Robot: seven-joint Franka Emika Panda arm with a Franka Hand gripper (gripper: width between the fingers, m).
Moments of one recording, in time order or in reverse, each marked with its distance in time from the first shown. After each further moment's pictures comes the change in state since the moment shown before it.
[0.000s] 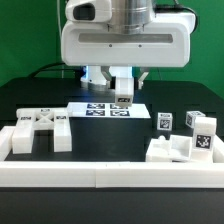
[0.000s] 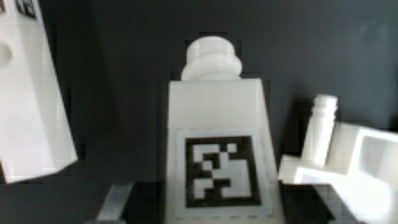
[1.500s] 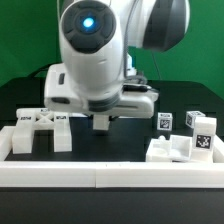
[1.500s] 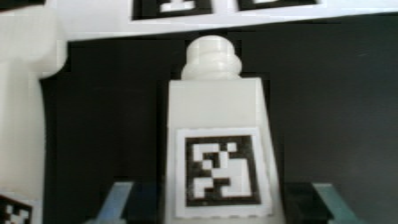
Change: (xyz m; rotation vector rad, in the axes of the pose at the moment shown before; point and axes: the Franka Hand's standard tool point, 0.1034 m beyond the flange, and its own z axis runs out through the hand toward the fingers) arm -0.066 0.035 0.091 -0.016 -0.637 0.051
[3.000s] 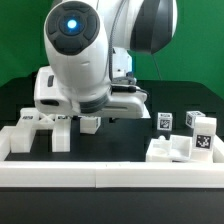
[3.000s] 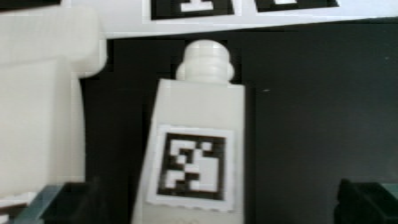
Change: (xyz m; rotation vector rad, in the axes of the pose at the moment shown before) arm 0.007 0.024 0.017 0.019 -0.005 -0.008
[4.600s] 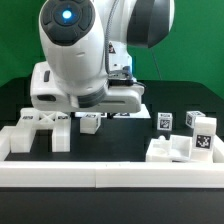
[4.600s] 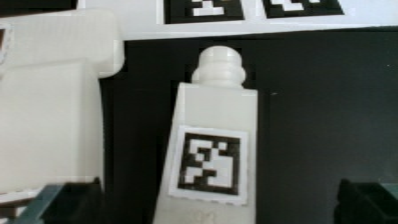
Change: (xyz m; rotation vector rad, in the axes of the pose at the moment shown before) arm -0.005 0.006 -0.012 0.004 0.019 -0.037
